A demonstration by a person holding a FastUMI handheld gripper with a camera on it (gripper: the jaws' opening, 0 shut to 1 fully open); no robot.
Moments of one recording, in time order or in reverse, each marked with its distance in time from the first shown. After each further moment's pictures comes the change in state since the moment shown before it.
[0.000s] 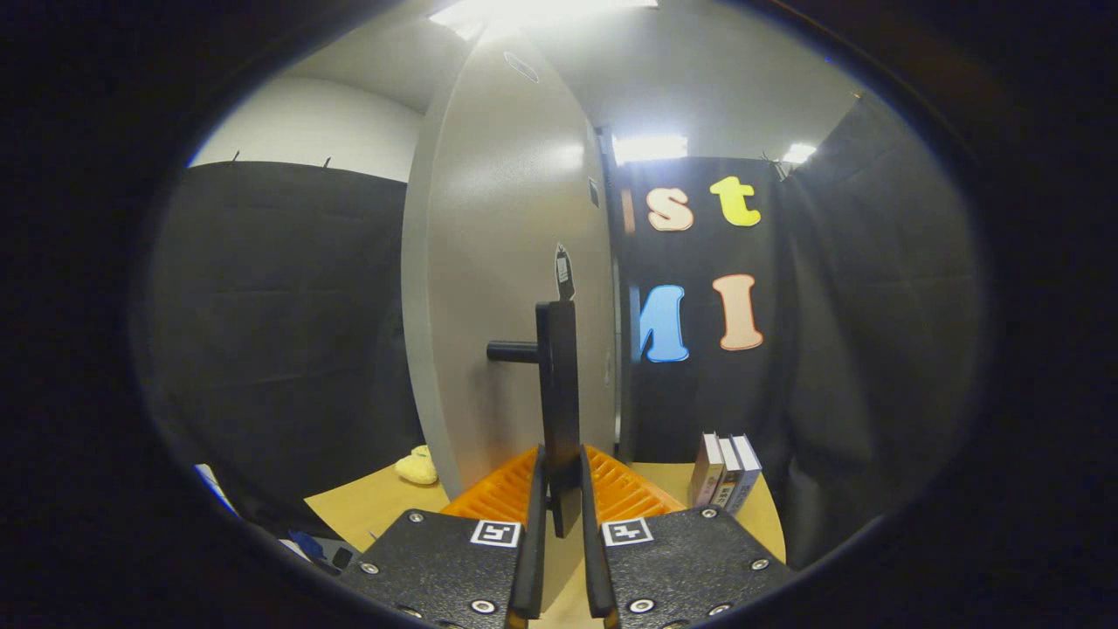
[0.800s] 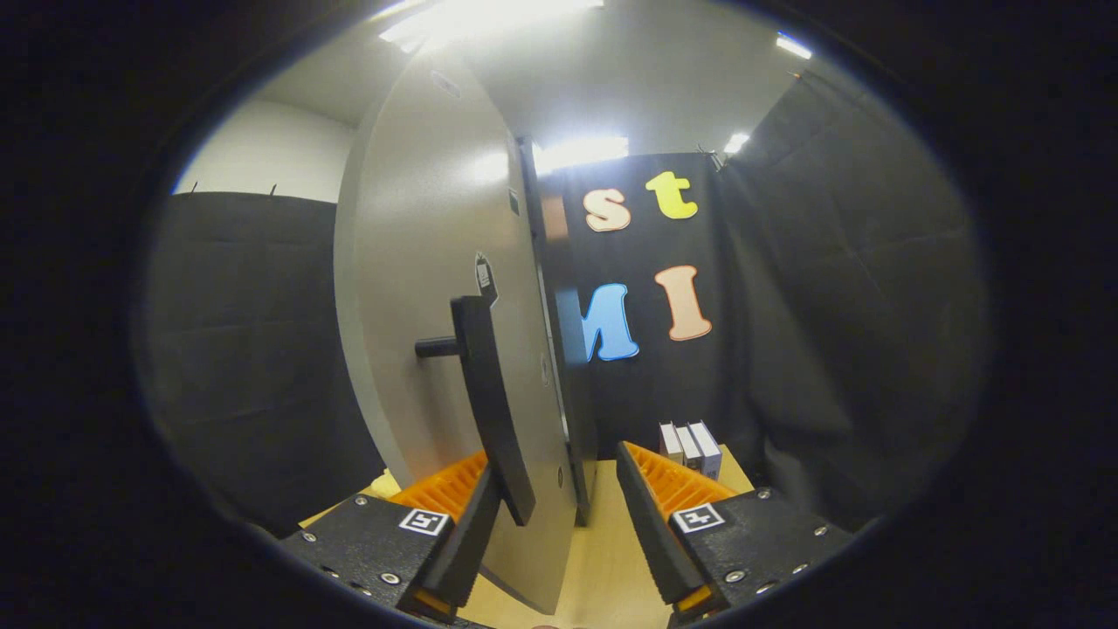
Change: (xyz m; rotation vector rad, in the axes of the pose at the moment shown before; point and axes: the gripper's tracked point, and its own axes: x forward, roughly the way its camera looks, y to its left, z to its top) arm -0.012 -0.043 -0.007 0.136 -0.032 -0.120
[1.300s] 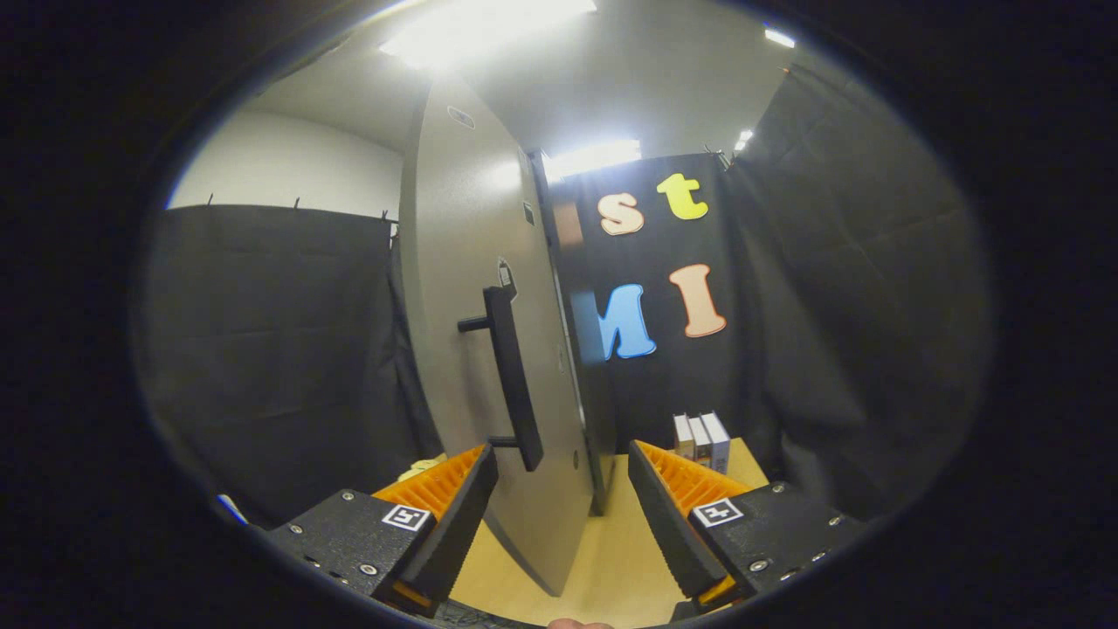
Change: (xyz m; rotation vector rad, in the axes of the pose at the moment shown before) arm -0.054 0.017 -0.016 0.057 -0.002 0.157
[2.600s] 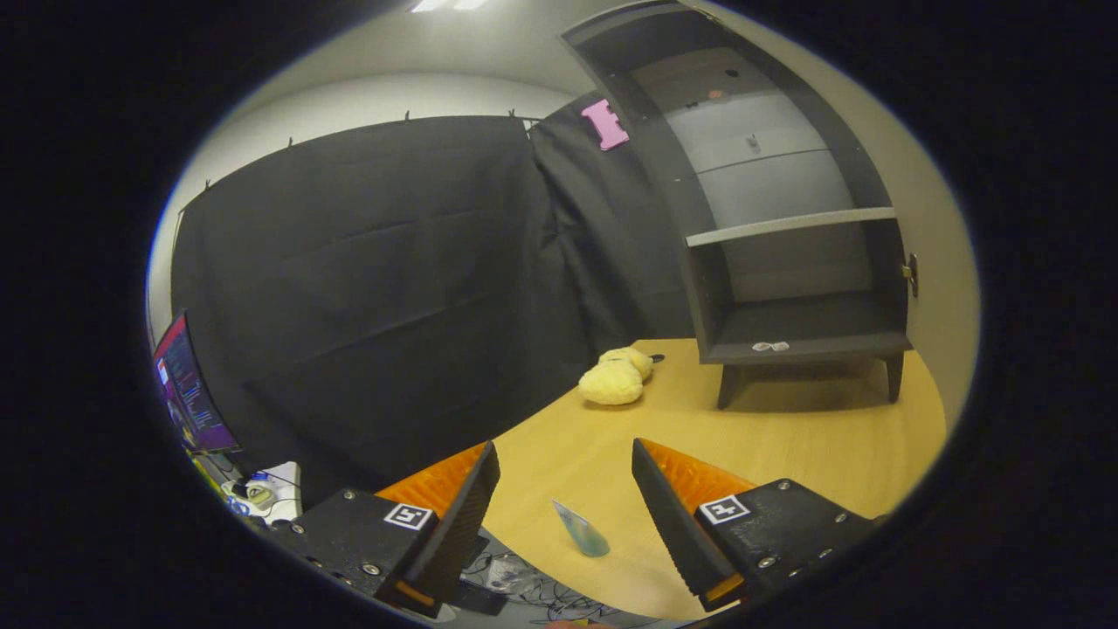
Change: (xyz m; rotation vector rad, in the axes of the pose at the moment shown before) arm 0.158 0.273 -0.342 -0.023 0.291 0.356
